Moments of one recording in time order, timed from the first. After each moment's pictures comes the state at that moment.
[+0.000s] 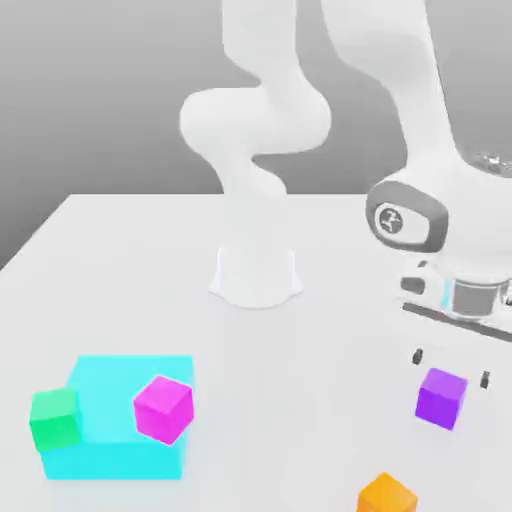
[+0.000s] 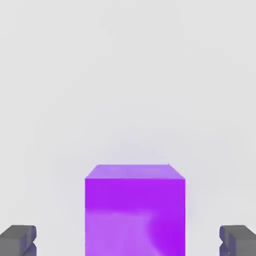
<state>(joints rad) 0.23 0.33 0.35 -2.60 -0.44 2.89 2.36</state>
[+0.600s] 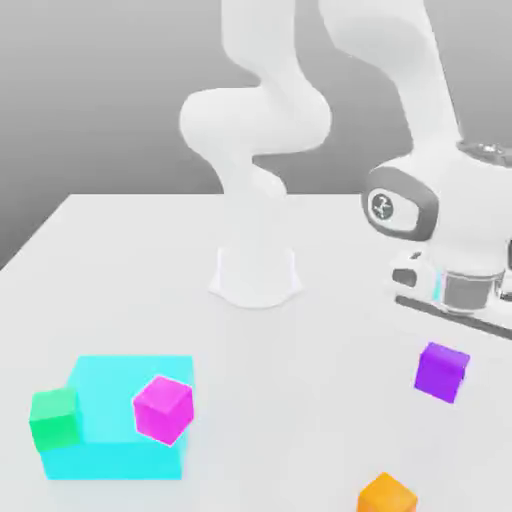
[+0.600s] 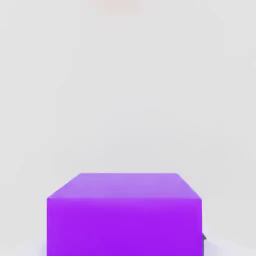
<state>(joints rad) 0.03 0.13 0.41 -2.60 -0.16 2.71 2.06</state>
